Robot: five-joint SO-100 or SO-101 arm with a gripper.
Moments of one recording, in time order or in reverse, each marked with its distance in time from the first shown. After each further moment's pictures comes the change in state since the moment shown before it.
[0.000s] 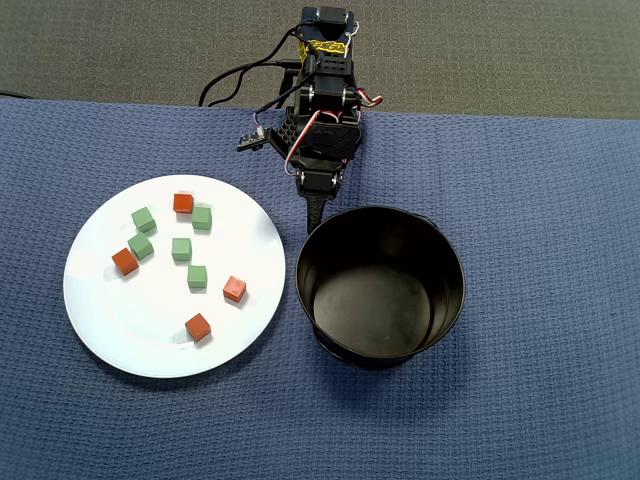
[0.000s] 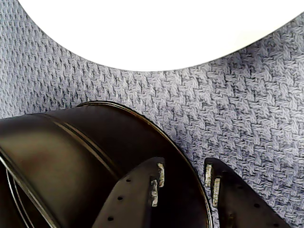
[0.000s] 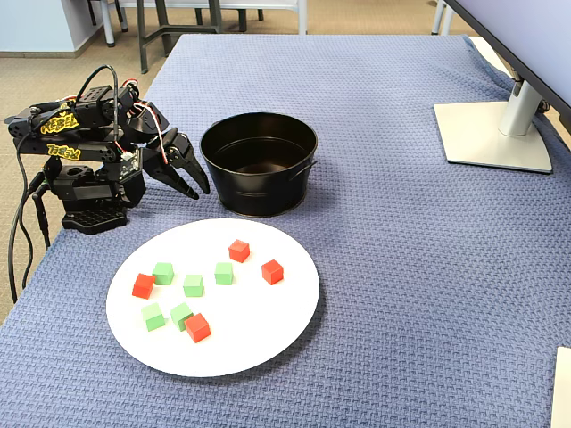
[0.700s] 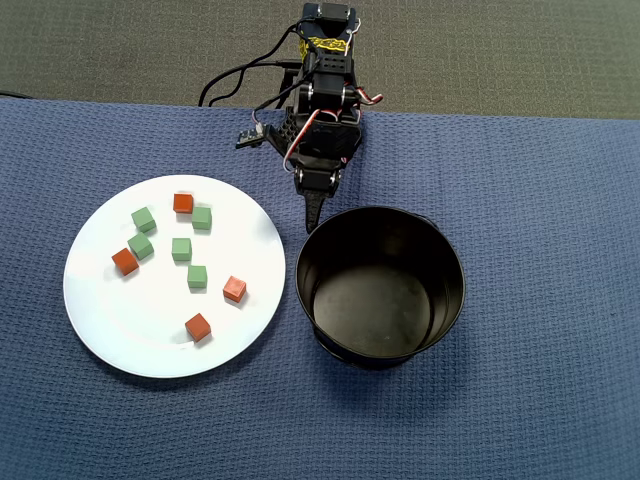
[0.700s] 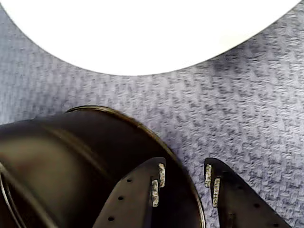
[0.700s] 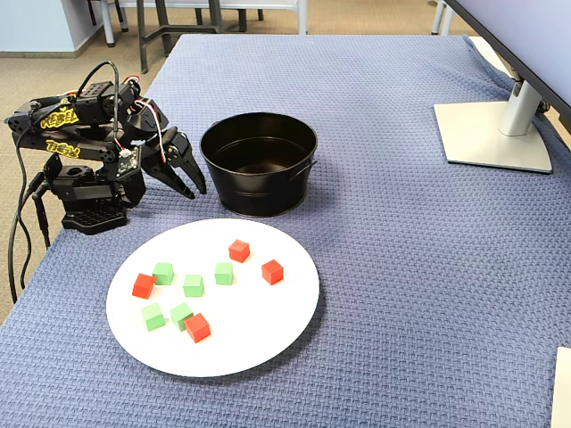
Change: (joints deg) arm 1.0 -4.5 -4.1 2.7 -0.6
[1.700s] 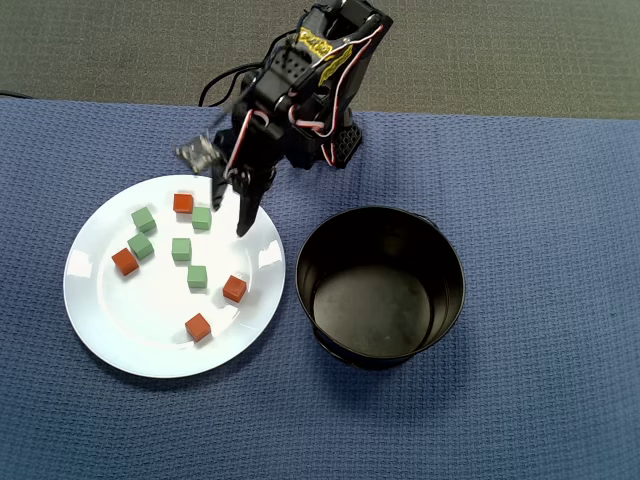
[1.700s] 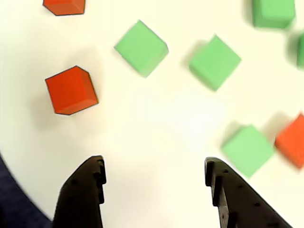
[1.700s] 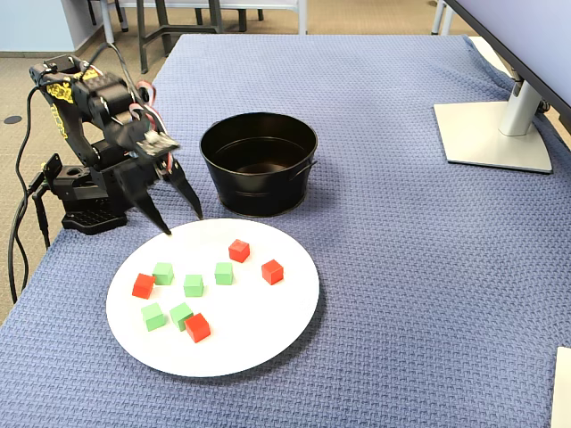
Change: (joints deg) arm 36.9 -33.3 -16.3 -20.5 -88.6
